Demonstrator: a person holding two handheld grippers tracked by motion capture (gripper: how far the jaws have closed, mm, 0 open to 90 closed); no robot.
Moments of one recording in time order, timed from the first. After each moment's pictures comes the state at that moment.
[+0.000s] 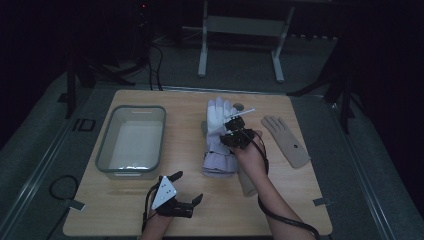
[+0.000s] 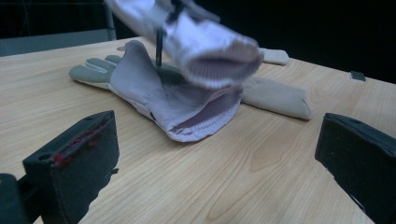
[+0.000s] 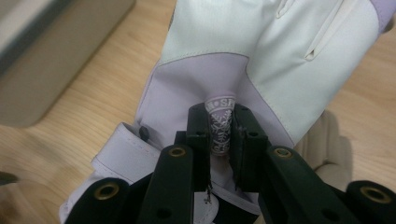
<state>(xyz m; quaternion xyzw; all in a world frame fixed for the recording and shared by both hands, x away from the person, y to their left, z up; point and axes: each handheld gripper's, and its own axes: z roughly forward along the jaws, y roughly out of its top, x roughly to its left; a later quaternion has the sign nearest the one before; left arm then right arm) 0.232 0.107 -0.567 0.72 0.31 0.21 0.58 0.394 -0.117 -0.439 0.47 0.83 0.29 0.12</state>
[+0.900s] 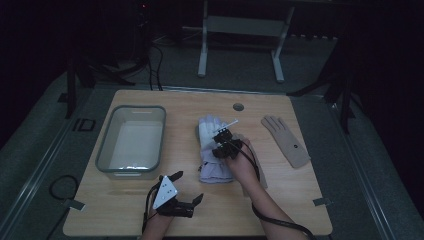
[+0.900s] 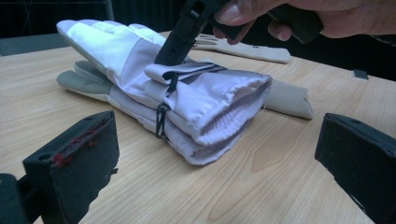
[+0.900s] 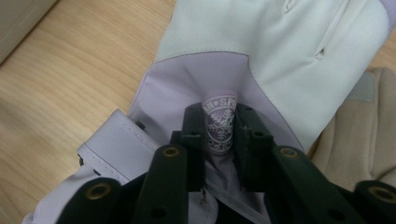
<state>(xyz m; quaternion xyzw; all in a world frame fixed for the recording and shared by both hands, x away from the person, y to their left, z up) 0.232 0.105 -0.567 0.72 0.31 0.22 0.58 0.393 -0.096 -0.490 0.43 0.86 0.24 0.10</state>
